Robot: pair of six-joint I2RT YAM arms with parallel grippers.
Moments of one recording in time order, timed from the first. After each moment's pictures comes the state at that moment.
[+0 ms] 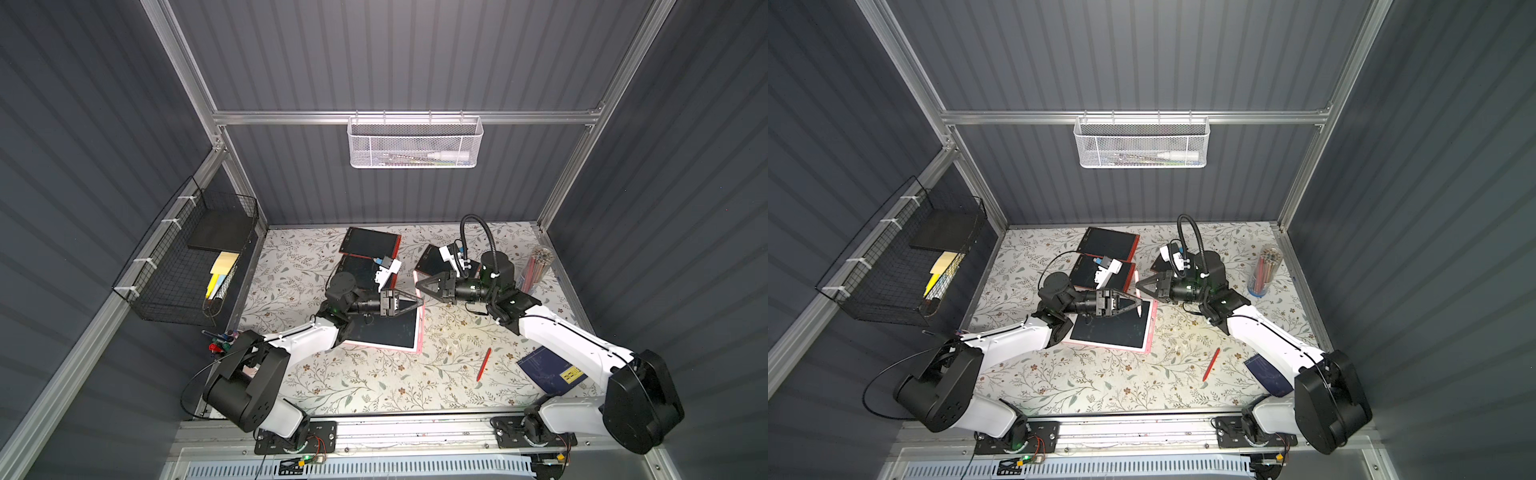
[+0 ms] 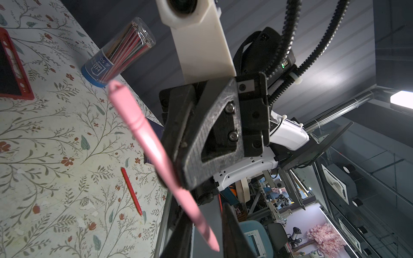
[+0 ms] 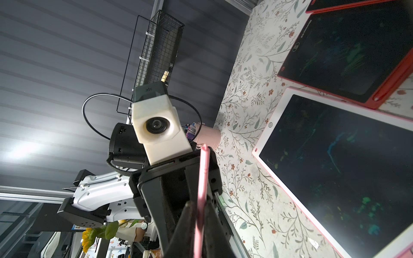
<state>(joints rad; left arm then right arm) -0.56 1.50 0.71 0.91 1.09 -1.07 0.49 1.32 0.87 0.20 -0.83 0.96</state>
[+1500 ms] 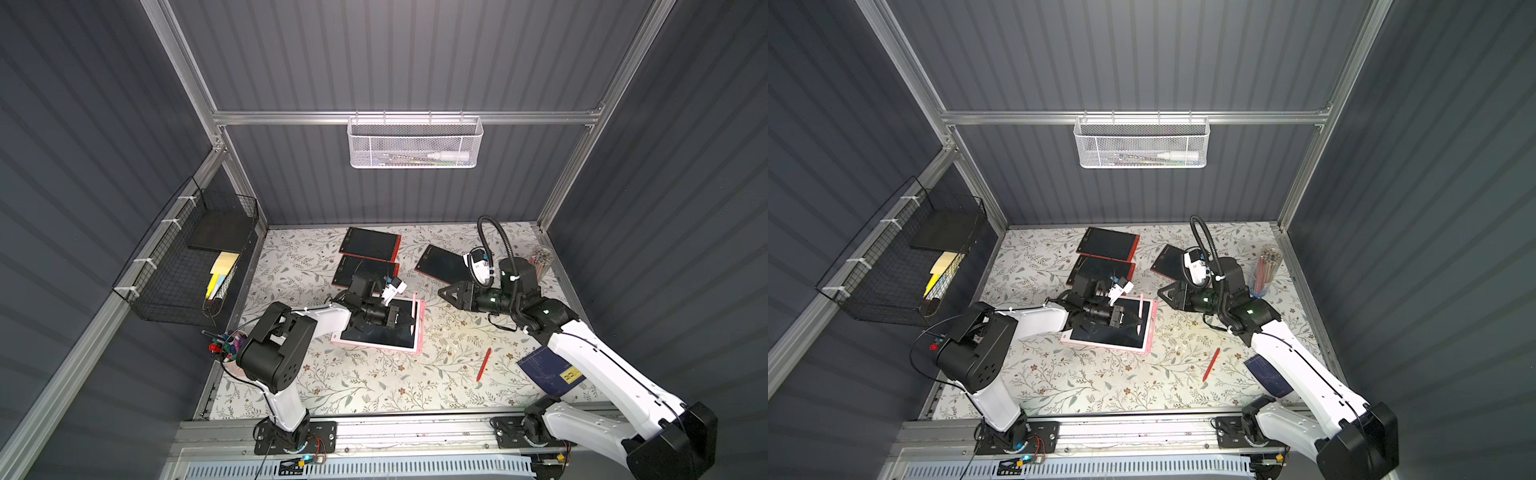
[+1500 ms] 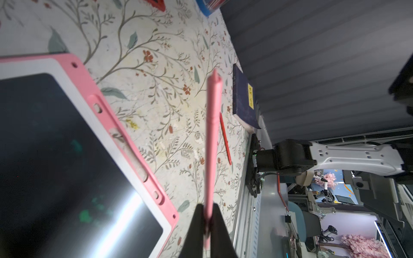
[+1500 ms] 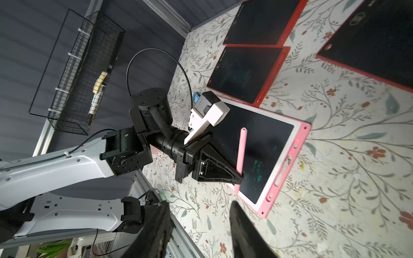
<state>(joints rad) -0.53 1.77 0.86 0.10 0.98 -0.36 0.46 1.08 0.92 -0.37 -0.51 0.61</state>
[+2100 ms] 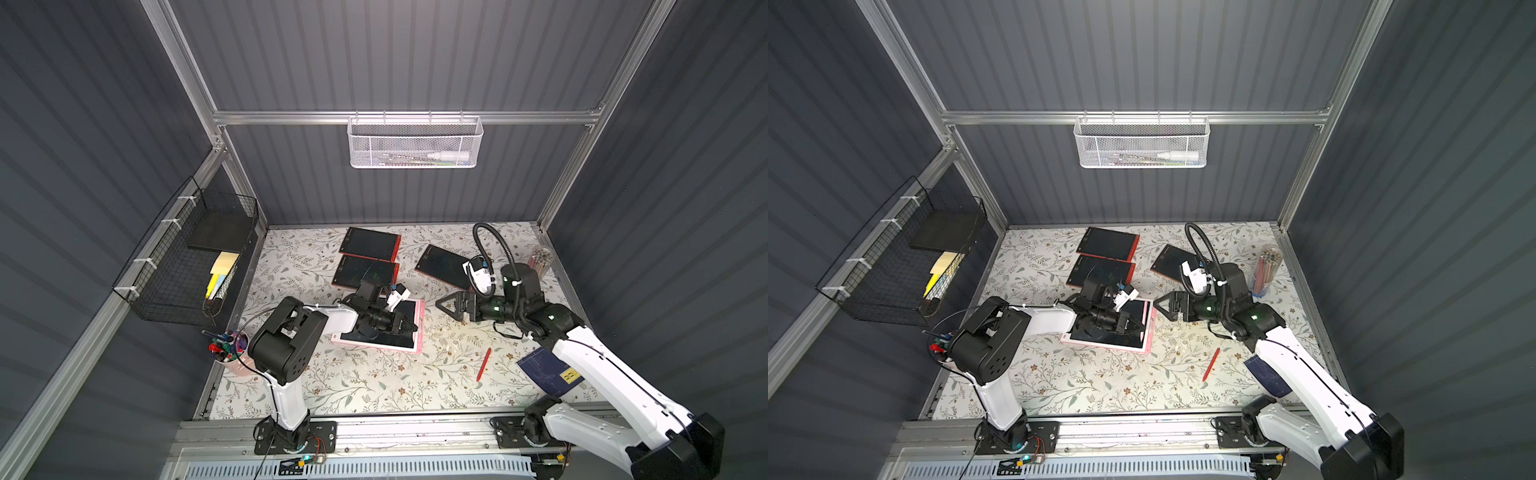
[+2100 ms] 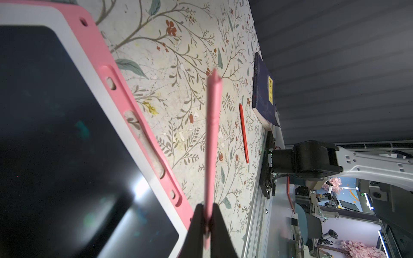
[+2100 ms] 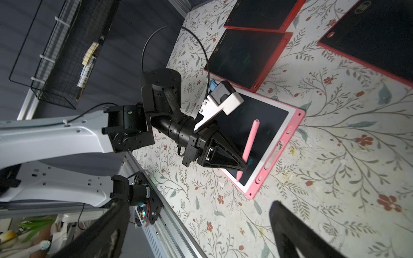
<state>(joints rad) -0.58 1.83 0.87 0.12 0.92 -0.40 0.46 1.02 0.88 -0.45 -0.55 0.48</state>
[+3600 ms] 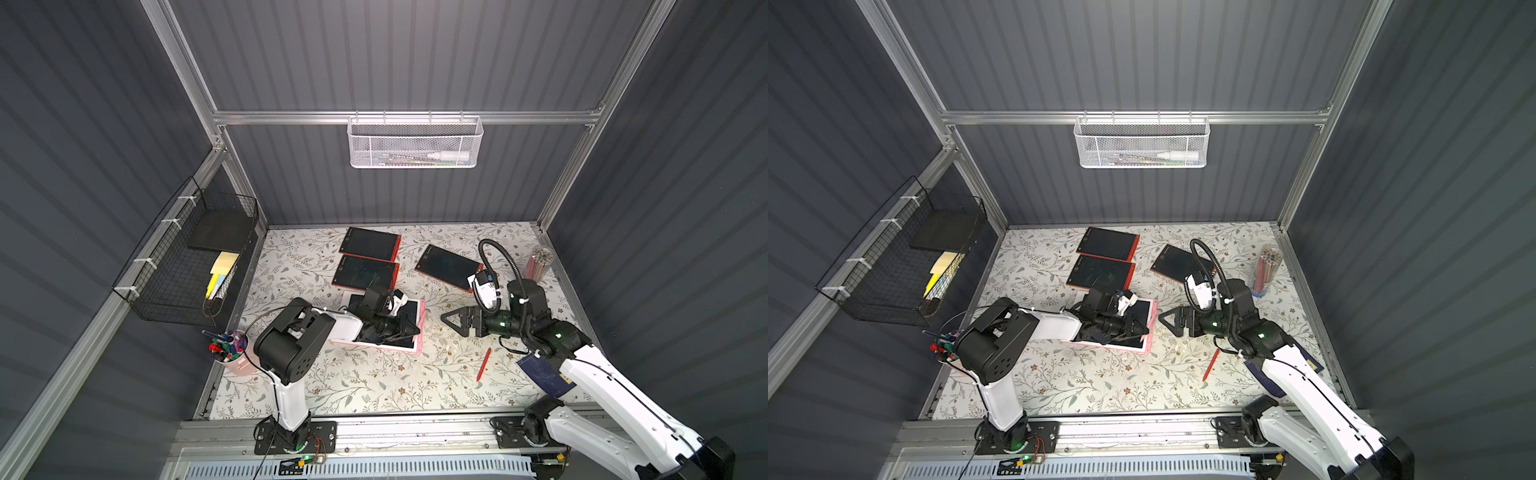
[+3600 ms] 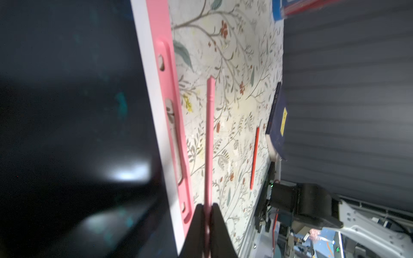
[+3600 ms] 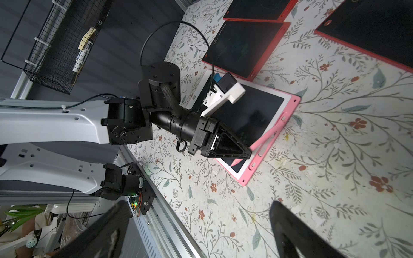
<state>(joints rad) -0.64 1.83 0.80 0.29 0.75 -0.77 0.46 0.90 0.75 -0.43 -0.55 0.46</state>
